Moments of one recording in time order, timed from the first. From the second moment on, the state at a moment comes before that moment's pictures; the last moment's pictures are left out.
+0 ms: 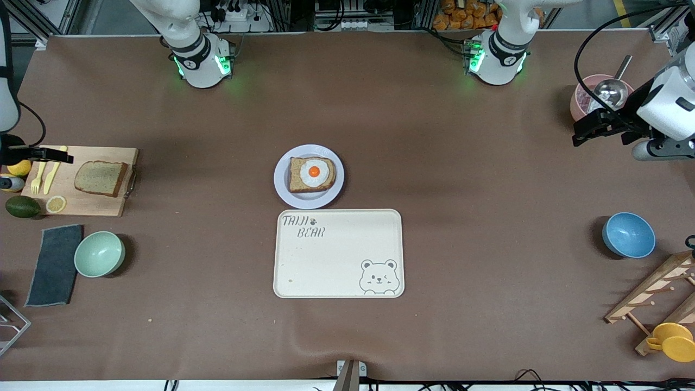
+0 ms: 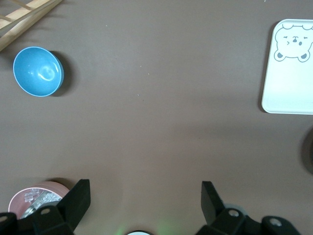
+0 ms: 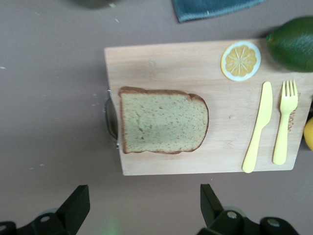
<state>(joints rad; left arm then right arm) -0.02 0.03 -0.08 -1.52 -0.01 1.49 -0.13 -0.53 0.18 0.03 -2.02 -0.12 1.94 -0.36</state>
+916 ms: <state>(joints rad) -0.02 0.03 -0.07 -1.52 -0.01 1.49 -0.13 -0.67 0.26 0.03 -2.23 -0.24 2.31 -0.42</state>
